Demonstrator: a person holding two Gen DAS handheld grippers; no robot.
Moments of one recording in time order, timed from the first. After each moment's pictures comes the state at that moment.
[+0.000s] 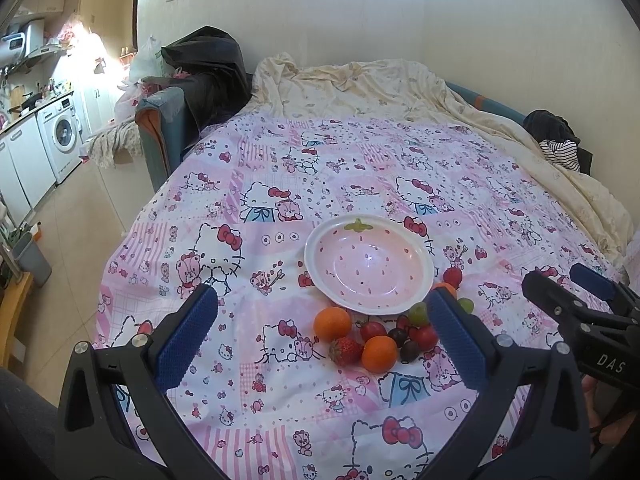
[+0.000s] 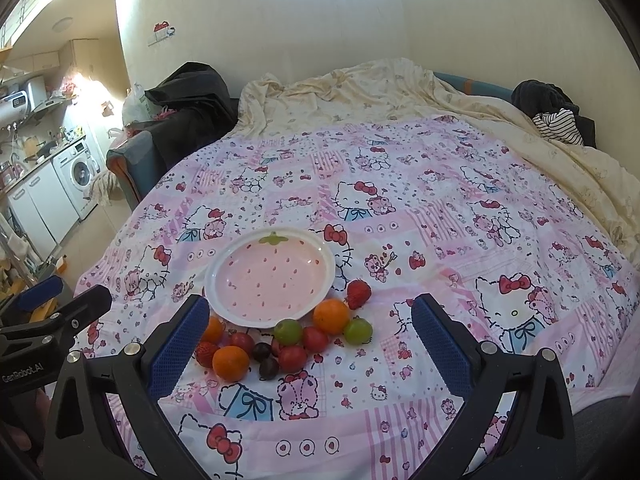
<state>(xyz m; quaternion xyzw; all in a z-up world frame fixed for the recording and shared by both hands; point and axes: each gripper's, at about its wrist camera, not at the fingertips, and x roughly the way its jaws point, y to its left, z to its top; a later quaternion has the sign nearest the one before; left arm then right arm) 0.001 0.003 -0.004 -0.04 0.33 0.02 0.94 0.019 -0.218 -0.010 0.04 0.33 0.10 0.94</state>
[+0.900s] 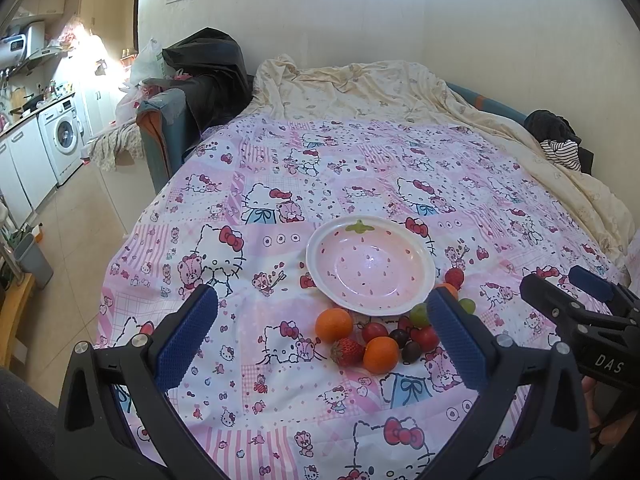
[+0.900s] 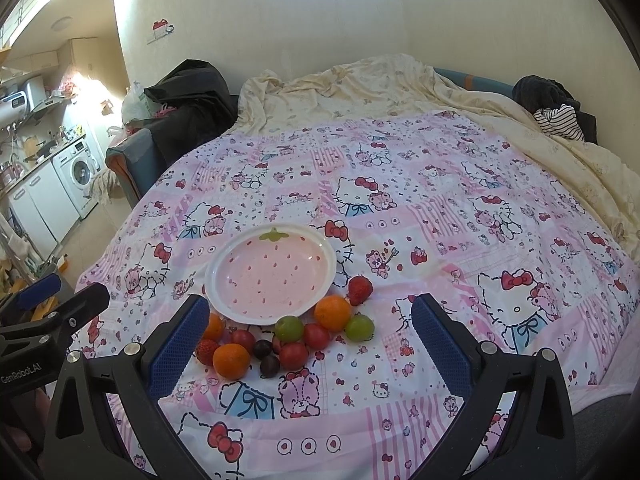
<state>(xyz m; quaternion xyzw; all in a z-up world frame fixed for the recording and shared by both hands) 0.001 0.003 -0.002 -0.04 0.33 0.02 0.94 0.020 -0.218 -0.012 0.04 0.33 0.10 0.94</state>
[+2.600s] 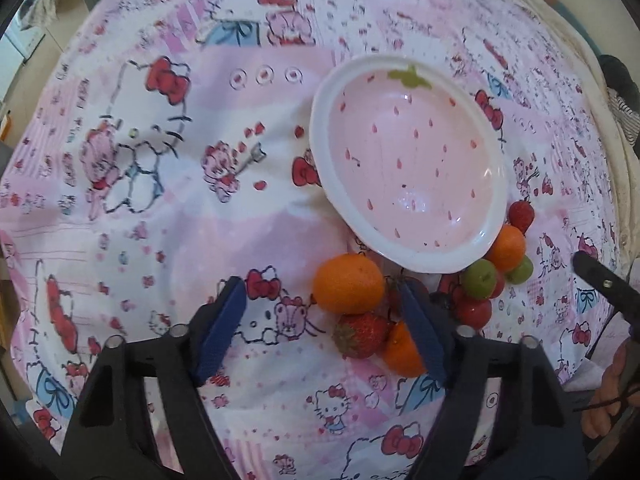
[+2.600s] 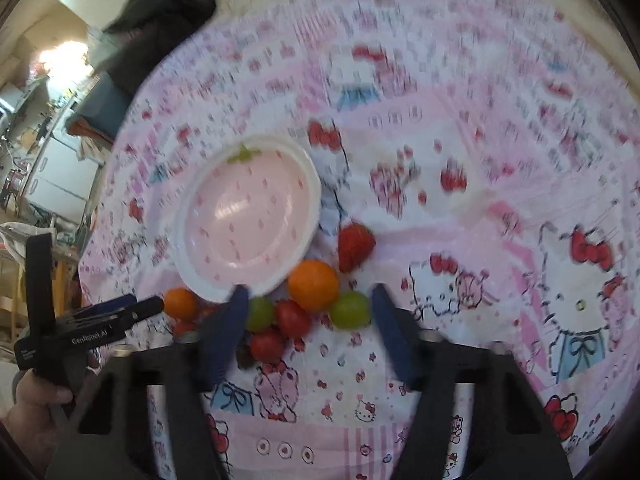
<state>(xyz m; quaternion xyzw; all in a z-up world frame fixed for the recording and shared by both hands) 0.140 0.021 -0.120 -0.12 0.64 0.01 0.76 0.169 -0.261 -0.091 0.11 0.59 0.17 0.78</state>
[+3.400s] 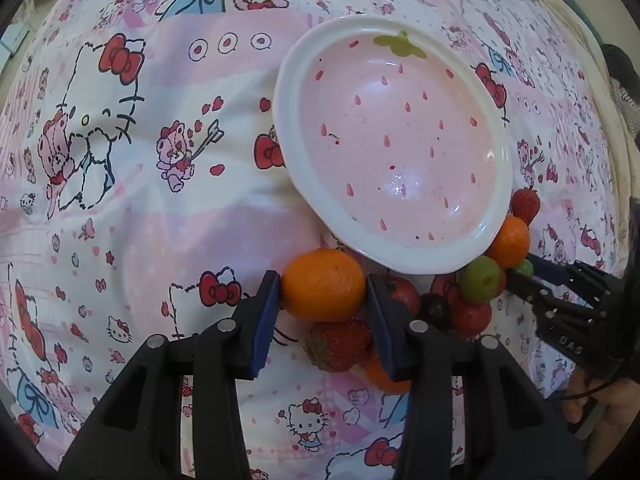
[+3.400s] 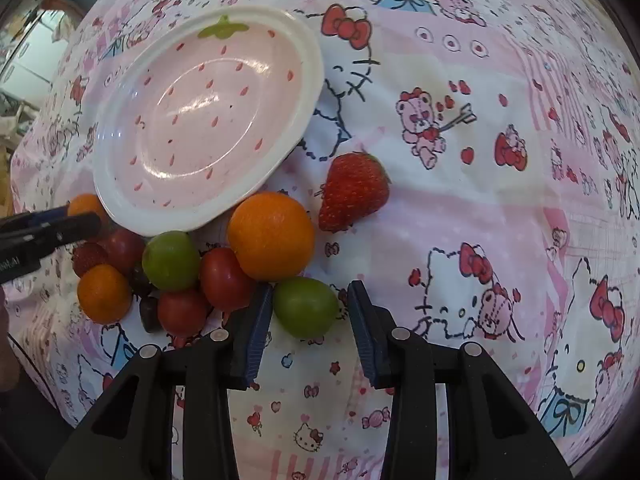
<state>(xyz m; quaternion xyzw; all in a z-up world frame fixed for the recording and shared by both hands) 0.158 -0.002 -0.145 -0.13 0.67 -0.01 0.73 0.183 -0.215 -0.161 -0.07 0.67 0.19 0.71</state>
